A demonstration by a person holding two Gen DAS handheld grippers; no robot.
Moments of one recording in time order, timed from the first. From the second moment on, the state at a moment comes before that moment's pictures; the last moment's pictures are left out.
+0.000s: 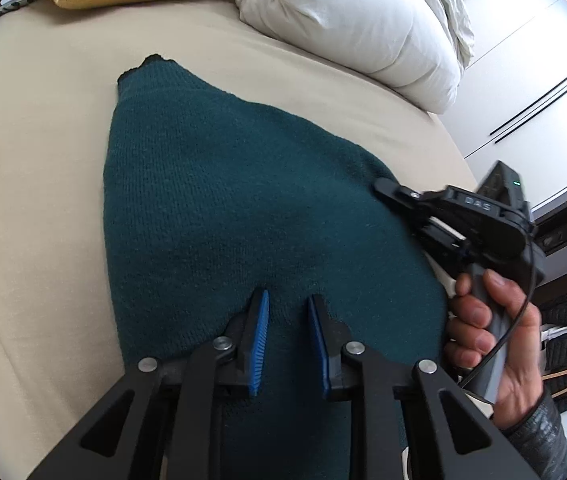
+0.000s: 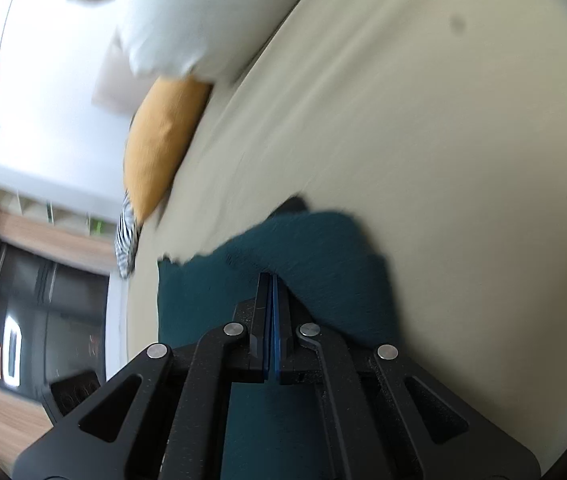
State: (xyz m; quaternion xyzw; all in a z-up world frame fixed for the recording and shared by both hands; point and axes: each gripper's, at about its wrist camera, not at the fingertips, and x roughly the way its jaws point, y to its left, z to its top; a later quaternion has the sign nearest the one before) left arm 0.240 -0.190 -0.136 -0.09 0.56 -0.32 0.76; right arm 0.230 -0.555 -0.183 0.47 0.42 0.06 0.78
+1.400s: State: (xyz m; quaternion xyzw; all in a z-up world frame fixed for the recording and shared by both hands) left arm 0.168 -0.158 -0.095 -0.05 0.50 -0.29 0.82; right arm 0.035 -0.556 -0.125 0.39 0.43 0.09 0.81
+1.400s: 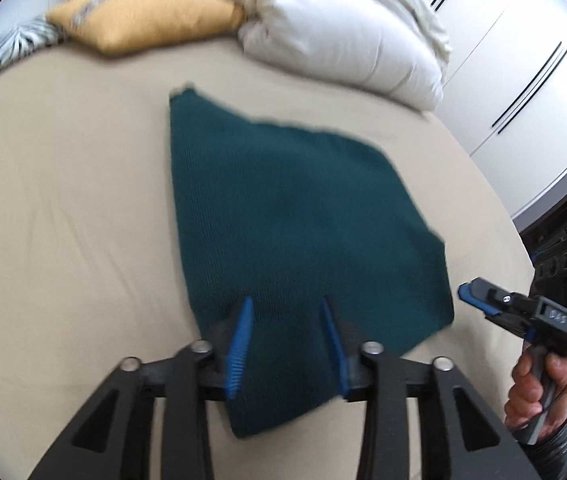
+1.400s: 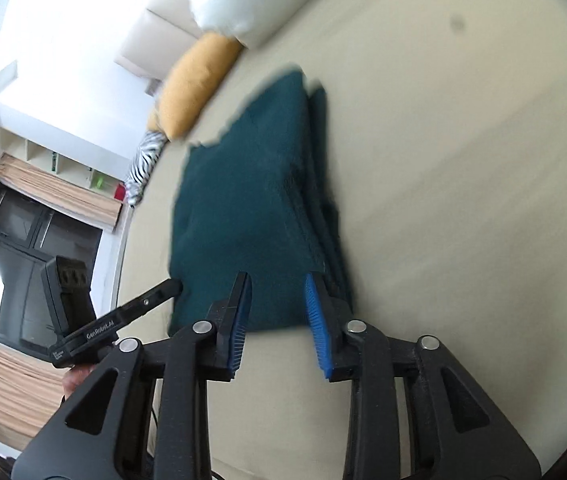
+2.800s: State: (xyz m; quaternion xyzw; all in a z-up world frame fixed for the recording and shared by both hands) left arm 0.230 -0.177 -0.120 -0.08 0.55 -0.24 0.80; right arm 0.204 -0.508 -0.138 0.19 0.52 0.00 0.83
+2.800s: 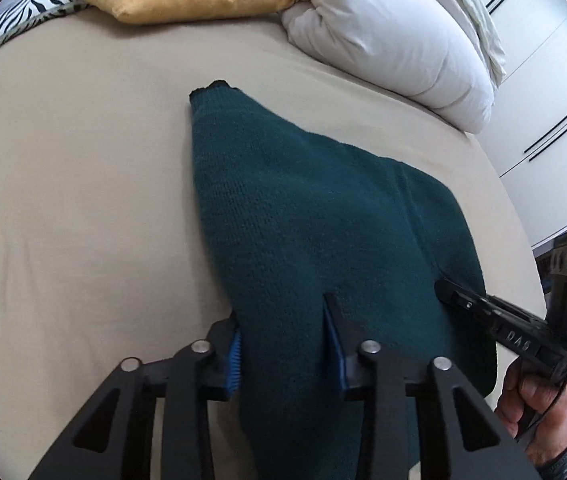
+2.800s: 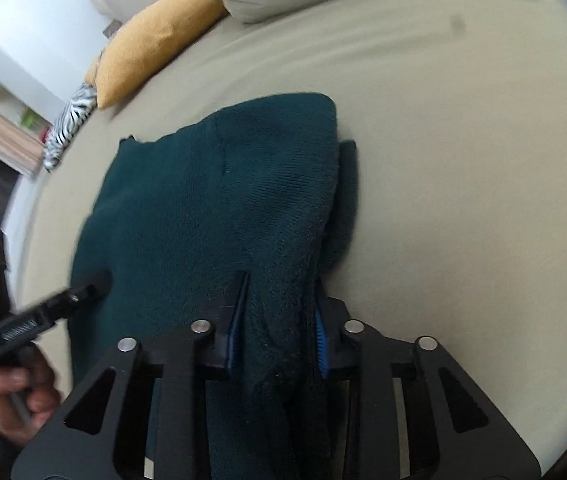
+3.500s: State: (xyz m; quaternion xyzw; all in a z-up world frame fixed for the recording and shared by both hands) left arm 0.071 0.023 -0.025 -0.02 0.49 -0.19 0.85; right arm 0.095 -0.245 -0.026 0.04 0.45 0.11 0.89
